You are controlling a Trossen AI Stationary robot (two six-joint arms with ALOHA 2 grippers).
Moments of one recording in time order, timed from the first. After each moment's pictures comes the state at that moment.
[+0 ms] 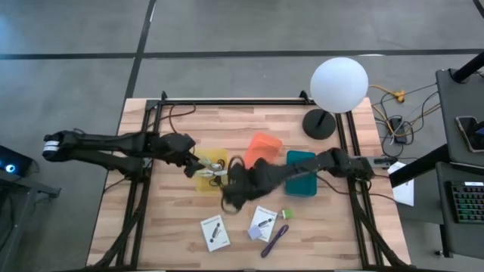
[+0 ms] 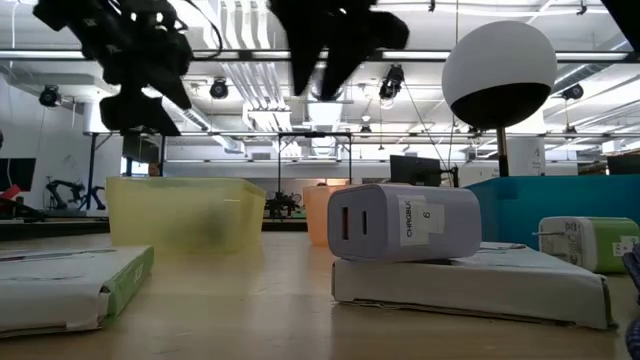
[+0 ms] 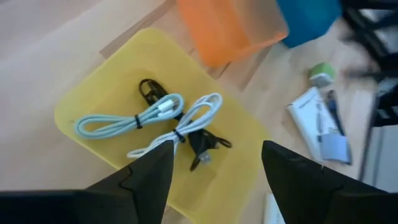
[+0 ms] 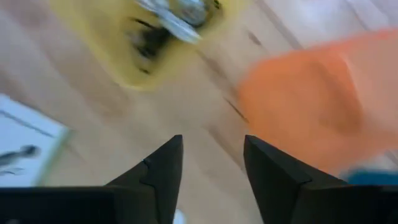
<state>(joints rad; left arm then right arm) 0.05 0.87 0.67 -0.55 0.01 -0.75 0.25 2.27 2.27 -1.42 0.37 0.98</state>
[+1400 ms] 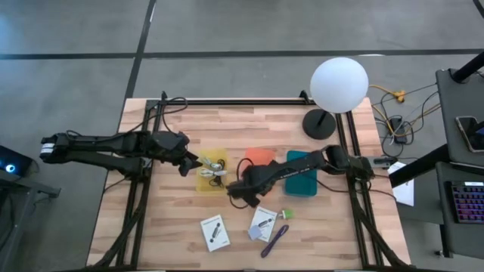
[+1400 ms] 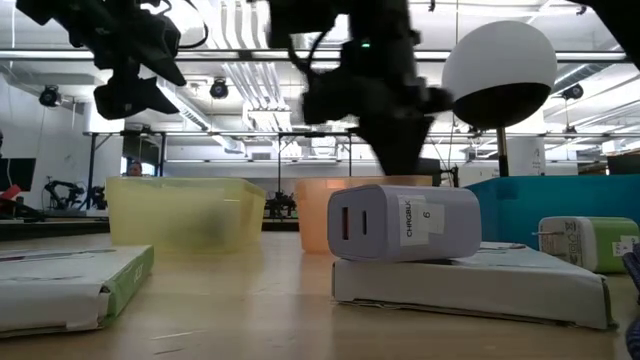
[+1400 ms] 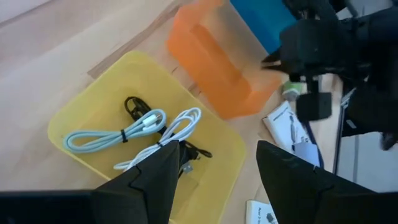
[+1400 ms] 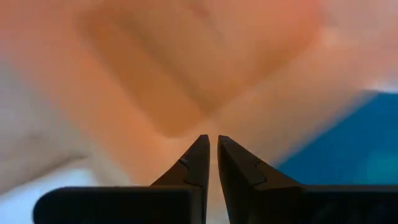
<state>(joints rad) 0.04 0.78 0.66 -0.53 0.01 -0.75 0.22 2.27 1.95 -1.47 0.20 1.00</state>
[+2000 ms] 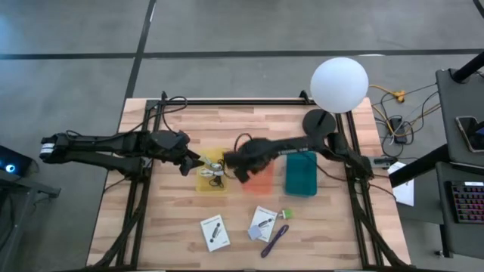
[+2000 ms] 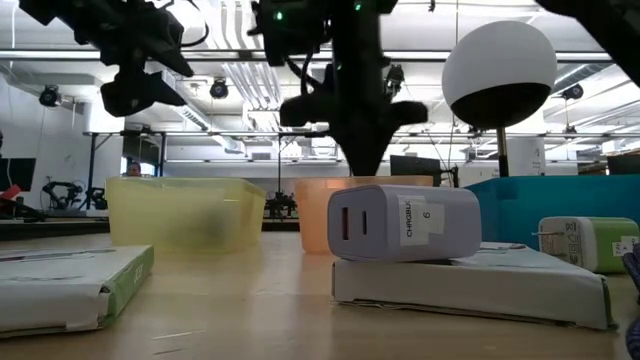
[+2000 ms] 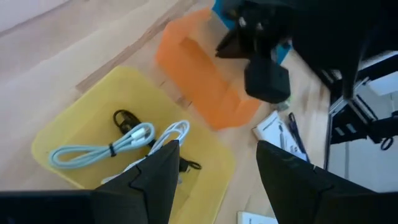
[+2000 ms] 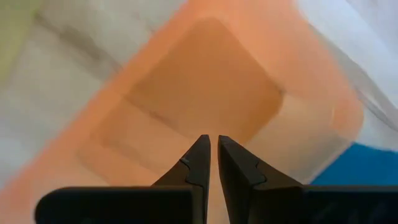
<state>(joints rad) 0.04 0.78 0.66 -0.47 0.01 -0.75 0.02 2.23 1.96 -1.33 0.15 0.99</state>
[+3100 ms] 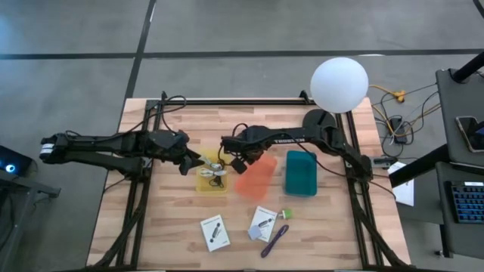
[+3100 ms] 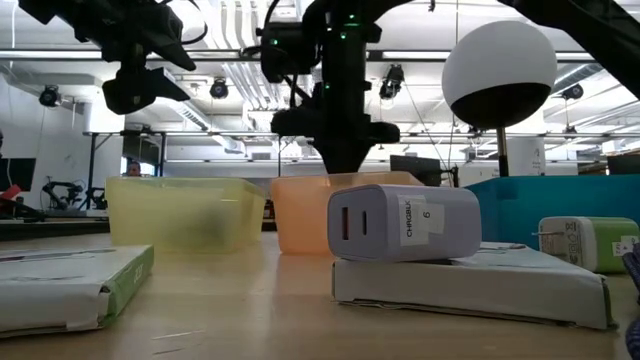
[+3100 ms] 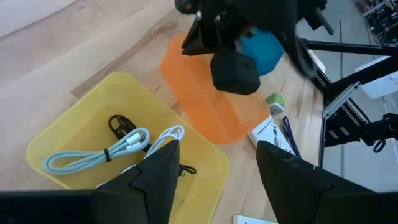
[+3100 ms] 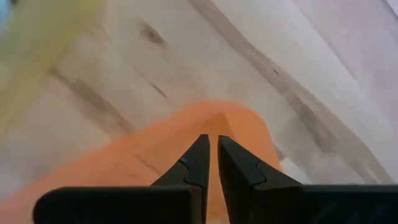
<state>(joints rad) 0.04 0.76 0.66 -0.45 0.01 -0.75 -0.07 2.25 1.97 -1.23 0.13 0.76</state>
